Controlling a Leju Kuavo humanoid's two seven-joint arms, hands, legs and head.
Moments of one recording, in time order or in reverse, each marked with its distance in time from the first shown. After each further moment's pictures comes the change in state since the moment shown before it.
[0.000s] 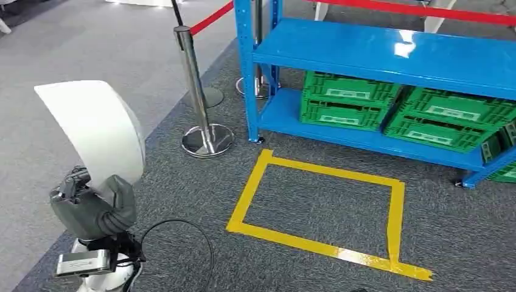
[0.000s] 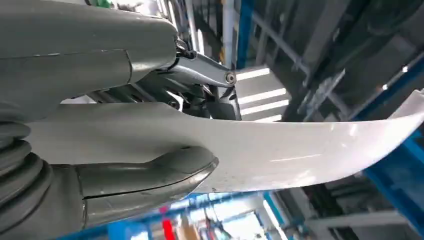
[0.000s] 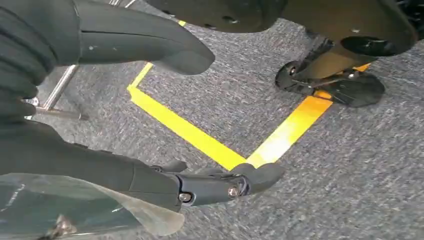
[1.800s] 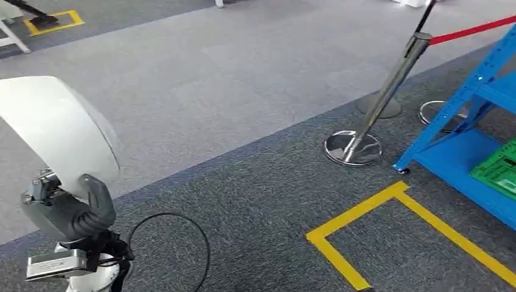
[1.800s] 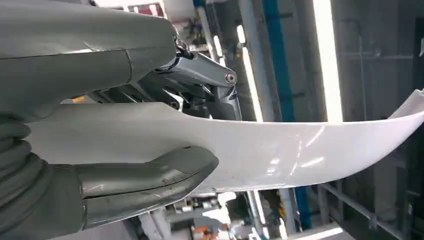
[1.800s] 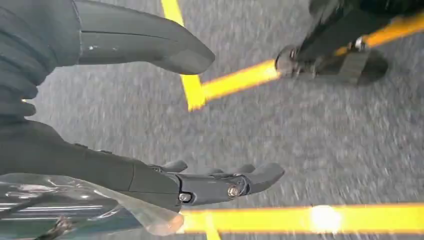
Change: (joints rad) left arm 0.023 -0.015 0.050 -0.047 0.034 -0.002 0.000; right arm 0.009 -0.021 -0.001 0.000 0.000 -0.010 -0.023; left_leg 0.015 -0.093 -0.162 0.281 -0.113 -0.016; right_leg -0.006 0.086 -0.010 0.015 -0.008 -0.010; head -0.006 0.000
